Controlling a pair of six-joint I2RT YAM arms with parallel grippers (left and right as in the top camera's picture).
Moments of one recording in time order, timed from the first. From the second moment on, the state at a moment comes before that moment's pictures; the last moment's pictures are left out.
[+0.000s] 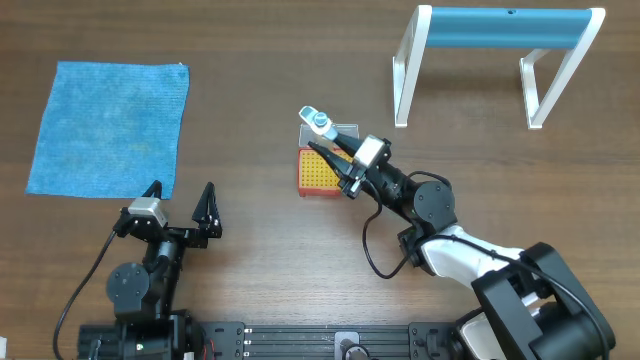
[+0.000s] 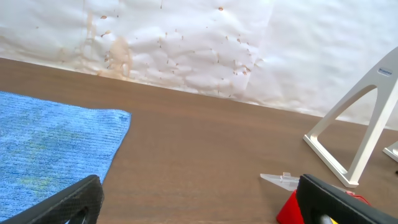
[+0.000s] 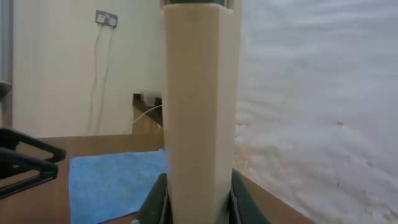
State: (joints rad) left arm 0.14 0.01 0.01 -0.05 0.26 -0.25; right arm 0.49 1.55 0.41 1.45 -0.49 -0.02
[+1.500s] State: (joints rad) left arm 0.14 0.01 0.01 -0.05 0.26 -0.25; right arm 0.49 1.79 0.42 1.45 -0.34 0.01
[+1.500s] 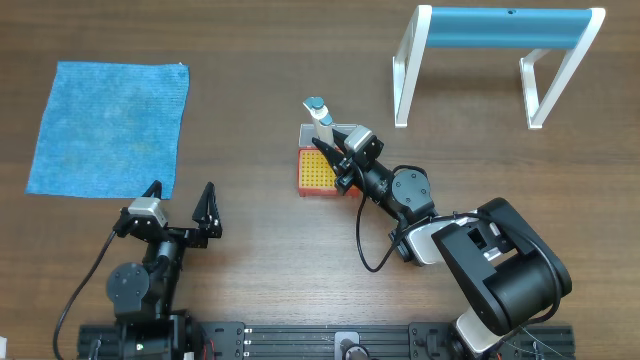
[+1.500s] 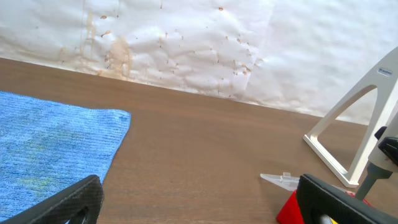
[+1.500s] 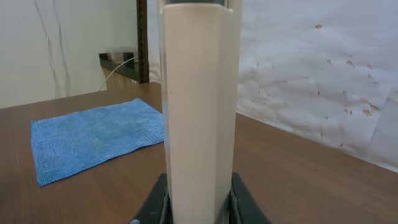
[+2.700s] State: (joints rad) left arm 0.14 0.01 0.01 -0.05 0.26 -0.25; right arm 0.49 1.77 0.42 1.45 -0.34 0.01
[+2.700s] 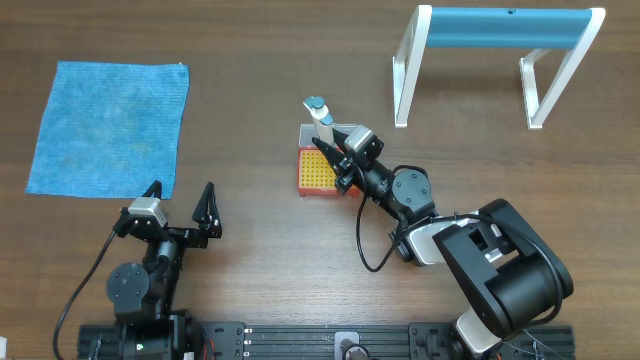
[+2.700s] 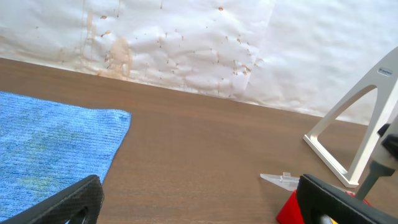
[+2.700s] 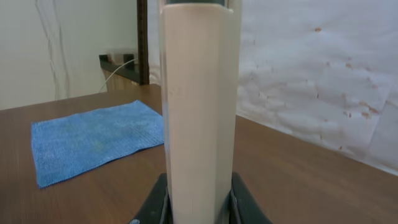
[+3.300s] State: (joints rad) left arm 0.14 0.01 0.01 -0.05 0.26 -0.25; right arm 0.49 1.75 0.40 1.45 -0.34 0.01
